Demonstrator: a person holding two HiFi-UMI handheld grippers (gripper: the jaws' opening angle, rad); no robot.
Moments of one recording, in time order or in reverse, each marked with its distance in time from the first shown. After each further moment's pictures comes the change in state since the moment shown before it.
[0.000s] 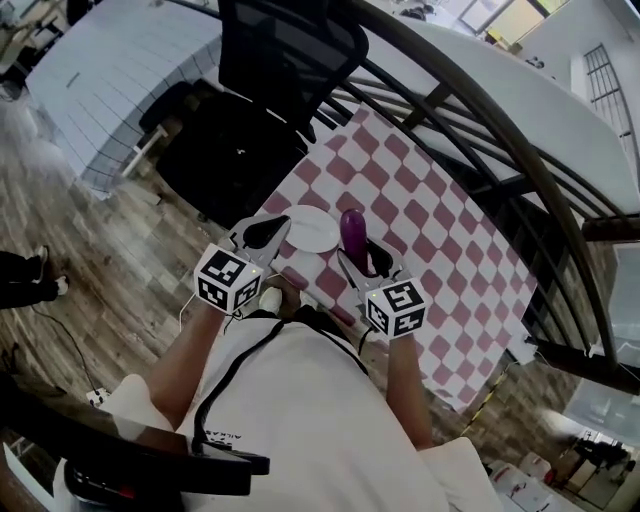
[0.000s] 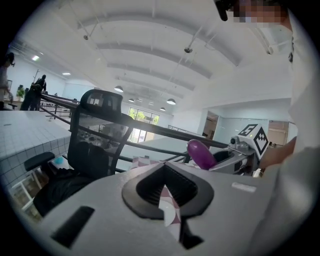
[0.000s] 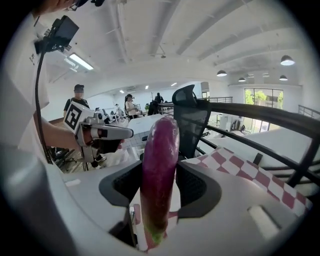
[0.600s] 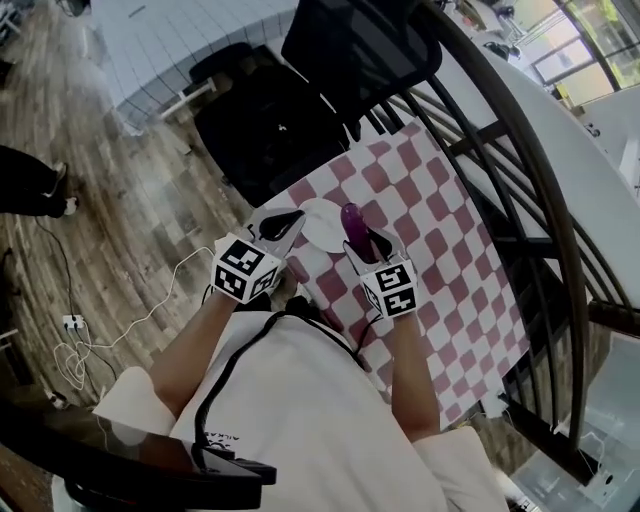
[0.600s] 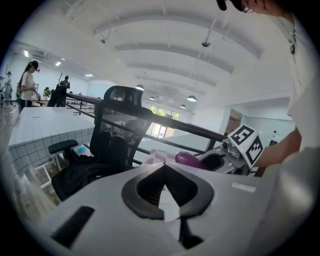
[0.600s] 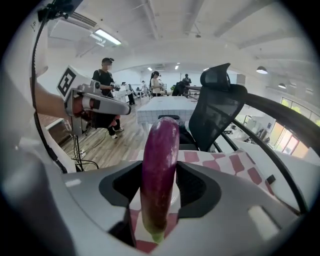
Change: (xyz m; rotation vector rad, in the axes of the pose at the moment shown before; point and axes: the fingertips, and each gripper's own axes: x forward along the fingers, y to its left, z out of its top) left arm 0.009 0.021 -0.036 -0.104 0.022 0.242; right arm 0.075 -0.028 -0.043 -0.296 0.226 0.206
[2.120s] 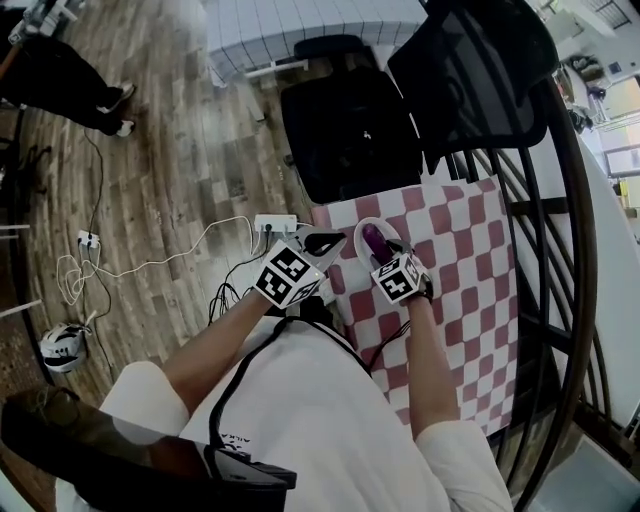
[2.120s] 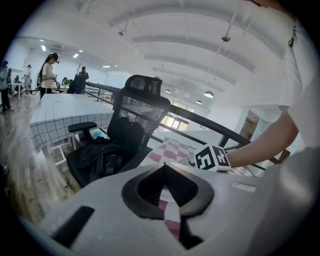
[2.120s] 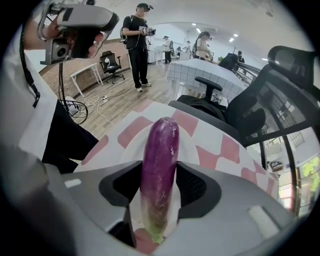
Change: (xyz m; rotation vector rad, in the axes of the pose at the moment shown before) left arm -0.021 0.032 -0.059 -0.144 0.075 0.146; right arm 0.144 0.010 -0.084 -0.457 0.435 0.202
